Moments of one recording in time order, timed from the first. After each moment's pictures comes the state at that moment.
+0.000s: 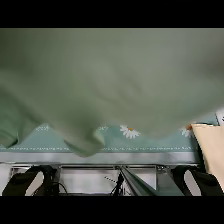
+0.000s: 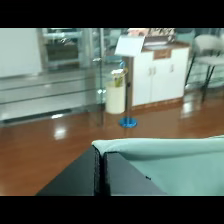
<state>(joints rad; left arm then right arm) 0.12 -0.69 2.05 1.10 -1.32 -1.45 -0.26 -0.61 1.97 -1.13 1.40 1.45</state>
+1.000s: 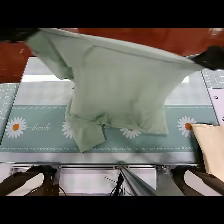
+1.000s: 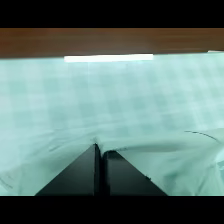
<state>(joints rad) 0.00 -1.21 1.62 1.07 -1.12 -1.47 -0.26 -1.18 1.35 -0.94 1.18 1.33</state>
